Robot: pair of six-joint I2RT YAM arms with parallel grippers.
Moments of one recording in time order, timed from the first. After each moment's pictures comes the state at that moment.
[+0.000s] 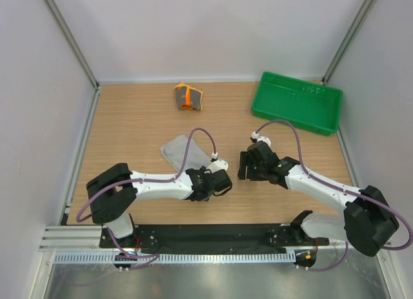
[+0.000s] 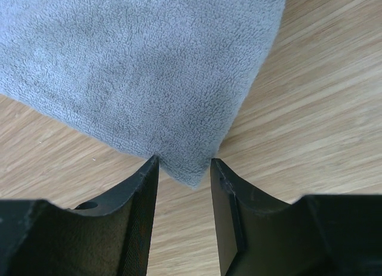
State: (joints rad) left arm -1.19 1.66 0.96 -0.54 -0.52 -0.51; right arm 0.65 1.20 0.64 -0.39 0.14 0.62
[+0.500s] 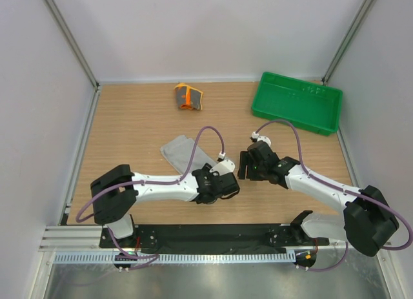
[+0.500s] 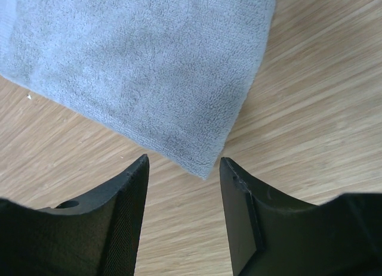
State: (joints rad) left arm -1.26 1.68 1.07 -0.65 -0.66 -0.50; right arm 0.65 1.20 0.64 -0.38 0.13 0.62
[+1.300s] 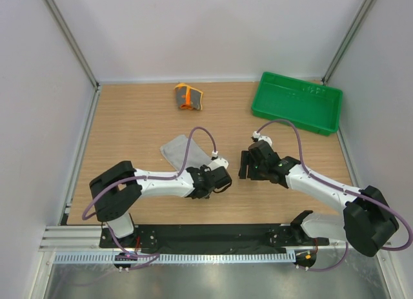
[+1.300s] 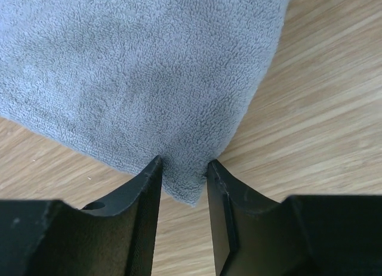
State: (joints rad) left arm -1.16 1.70 0.96 -0.49 -0.51 -0.47; right arm 0.64 1.20 0.64 -0.39 0.13 0.62
